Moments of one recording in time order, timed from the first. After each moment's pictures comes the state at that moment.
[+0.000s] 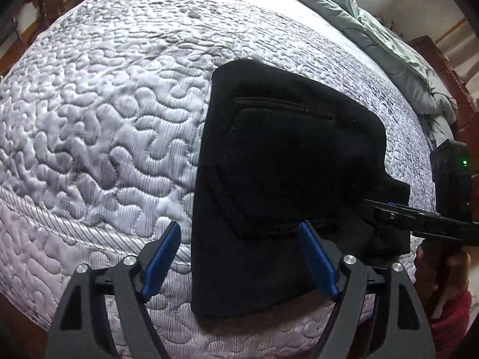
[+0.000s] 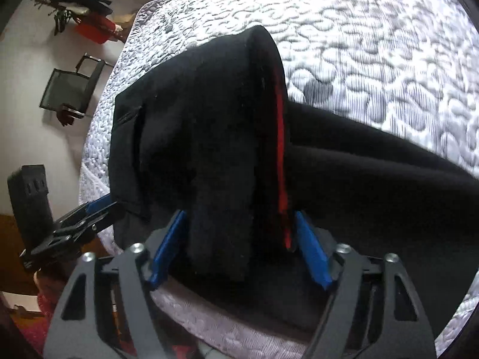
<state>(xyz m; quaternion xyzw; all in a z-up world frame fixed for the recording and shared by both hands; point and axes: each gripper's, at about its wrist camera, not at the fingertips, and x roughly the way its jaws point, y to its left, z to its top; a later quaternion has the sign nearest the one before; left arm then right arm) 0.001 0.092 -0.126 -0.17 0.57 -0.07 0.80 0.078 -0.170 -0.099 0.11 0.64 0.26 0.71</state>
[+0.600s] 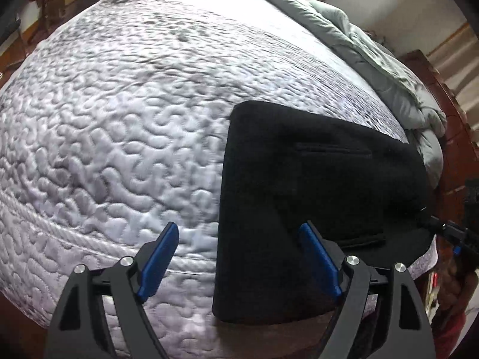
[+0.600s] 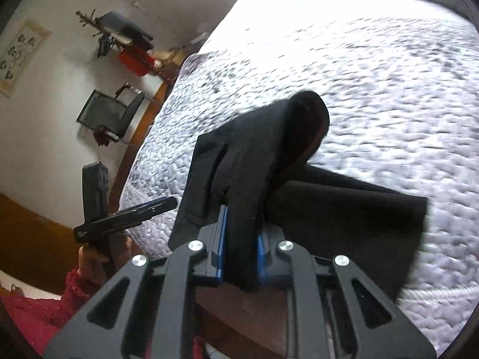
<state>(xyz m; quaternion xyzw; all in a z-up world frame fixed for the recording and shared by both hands) -0.005 0.084 -0.094 -0.18 0.54 -0.09 0.81 0.042 -0.247 0.005 0.16 0.54 0.30 0.77</state>
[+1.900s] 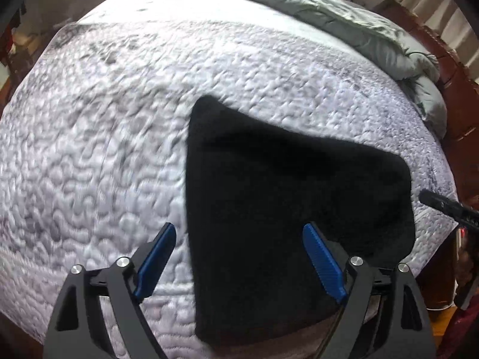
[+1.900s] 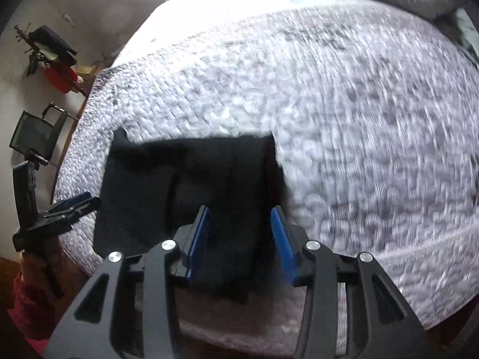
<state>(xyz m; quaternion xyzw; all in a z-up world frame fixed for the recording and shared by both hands) 0.032 -0.019 -0.084 -0.07 0.55 -0.12 0.82 0.034 -0.346 -0.023 0.11 0.56 0.12 0.81</state>
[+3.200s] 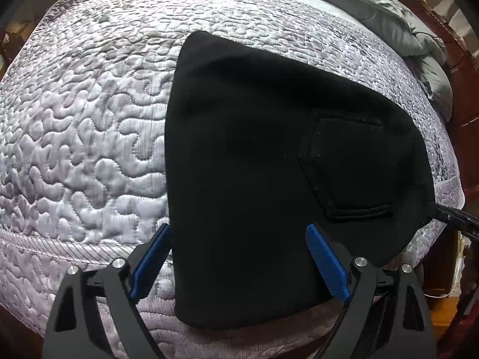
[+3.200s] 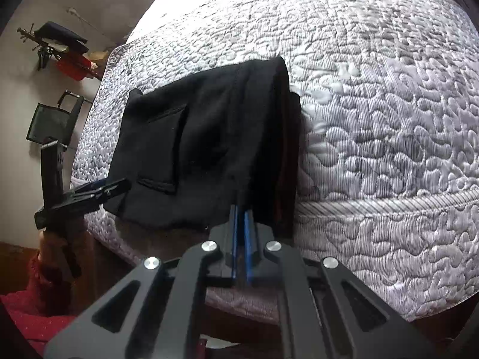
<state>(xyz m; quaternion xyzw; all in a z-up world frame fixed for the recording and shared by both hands) 0.007 -0.028 -0.129 -0.06 0.61 -0.12 0.78 -0.010 -0.349 -0.061 0.15 0.62 0.17 0.76</state>
